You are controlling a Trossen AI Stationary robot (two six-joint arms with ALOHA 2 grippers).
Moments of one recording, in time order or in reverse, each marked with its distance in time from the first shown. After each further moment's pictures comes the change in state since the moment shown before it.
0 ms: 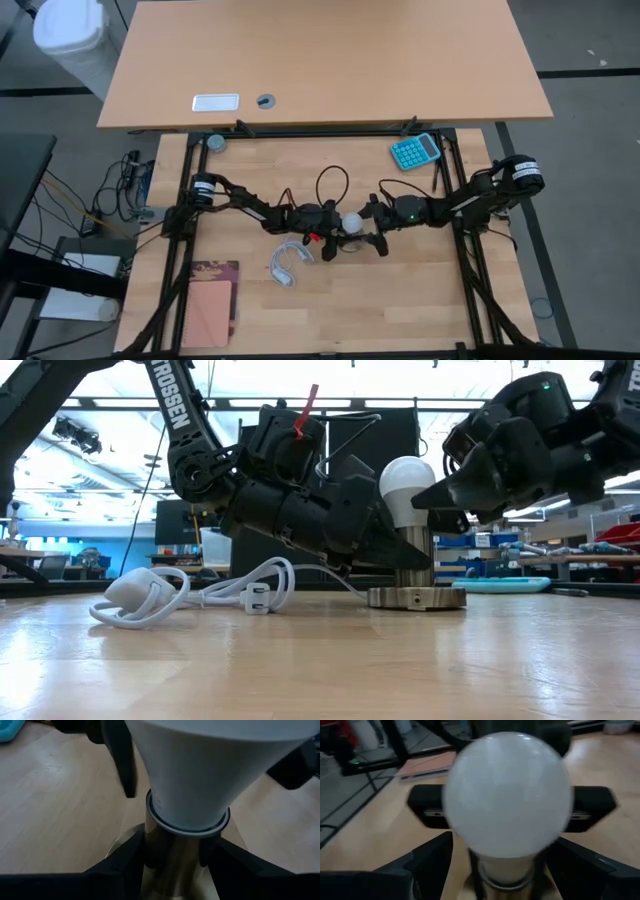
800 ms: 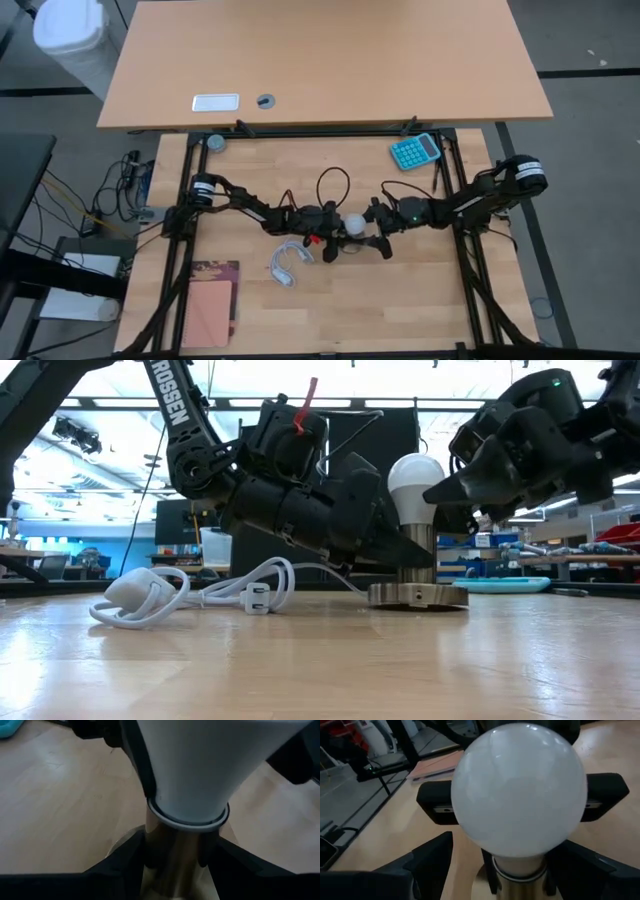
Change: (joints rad) left arm -0.001 -0.002 0.002 -0.021 -0.038 -0.037; right arm 0.042 -0.036 -0.024 -0.011 -0.017 0.082
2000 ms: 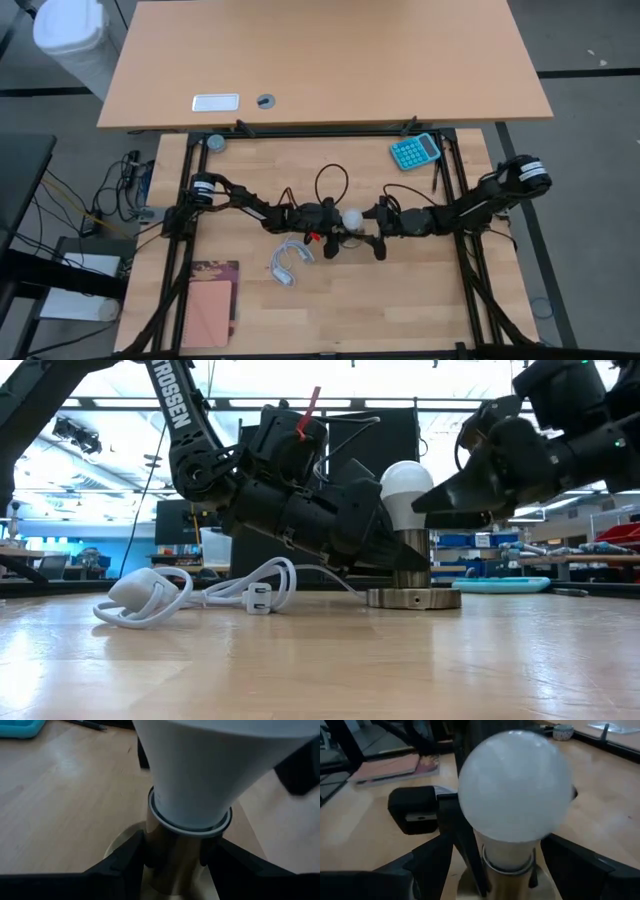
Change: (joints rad) left arm 0.005 0.001 -0.002 0.001 -0.021 0.004; right arm 0.124 -0.003 0.024 -0.064 0.407 -0.036
